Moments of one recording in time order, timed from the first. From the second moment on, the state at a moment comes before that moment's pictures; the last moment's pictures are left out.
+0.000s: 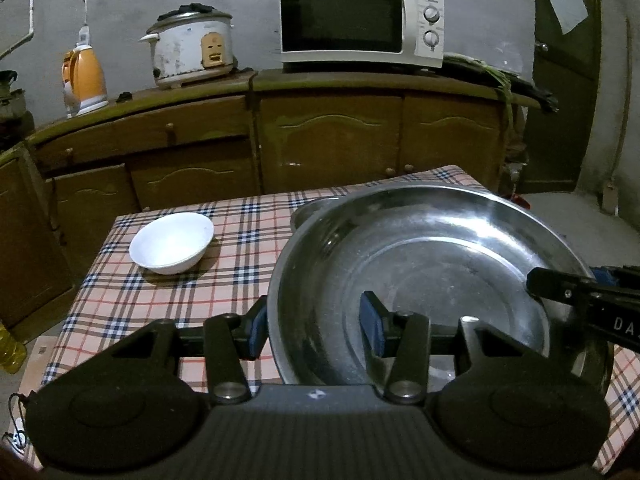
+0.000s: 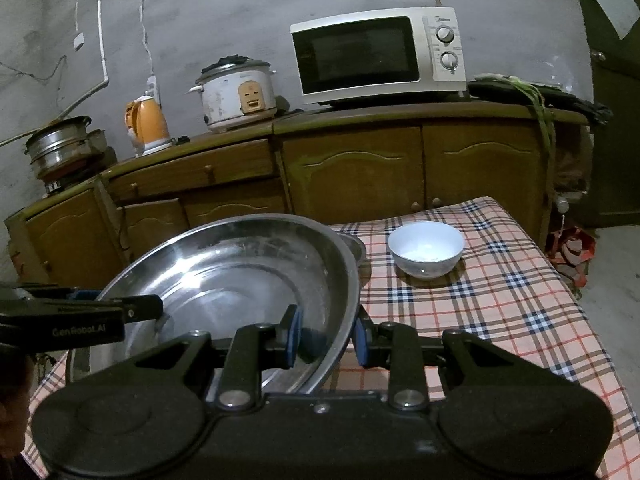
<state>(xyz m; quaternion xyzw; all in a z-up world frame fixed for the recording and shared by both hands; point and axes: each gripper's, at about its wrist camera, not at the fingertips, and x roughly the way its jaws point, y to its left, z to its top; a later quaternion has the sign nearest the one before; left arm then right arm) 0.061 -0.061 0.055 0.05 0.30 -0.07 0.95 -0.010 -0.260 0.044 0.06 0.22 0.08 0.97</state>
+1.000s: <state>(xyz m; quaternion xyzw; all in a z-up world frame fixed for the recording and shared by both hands) 0.060 -0.016 0.054 0.04 0.30 -0.02 0.95 0.002 -0.207 0.042 0.03 0.23 0.13 0.96</state>
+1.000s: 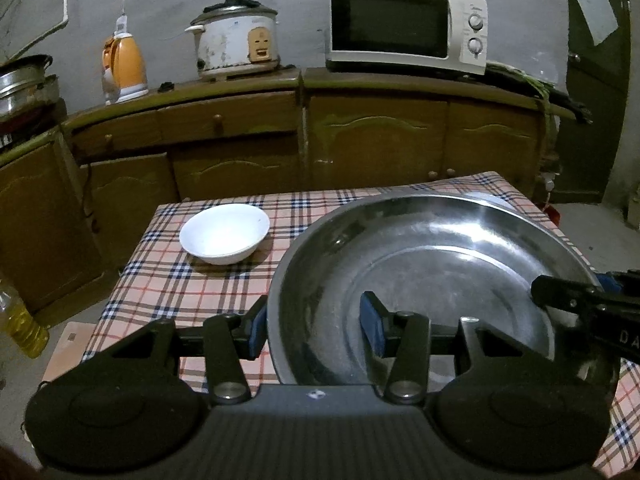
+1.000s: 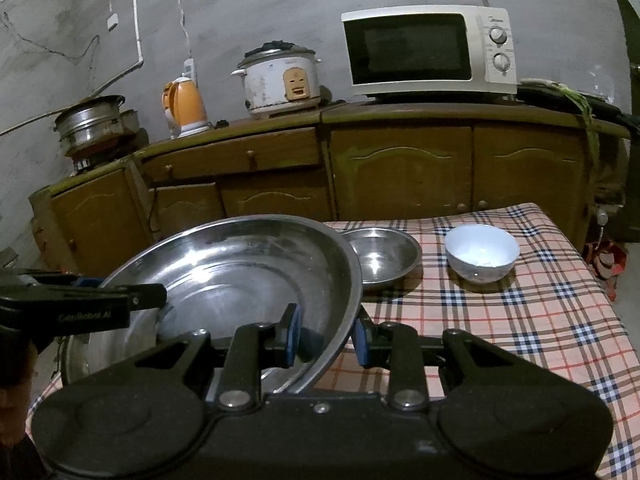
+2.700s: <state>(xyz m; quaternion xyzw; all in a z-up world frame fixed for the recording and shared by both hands) 0.063 0.088 0.035 0.01 0.31 0.05 0.95 0.032 -0.088 0.020 -0.01 0.26 0.19 0.95</state>
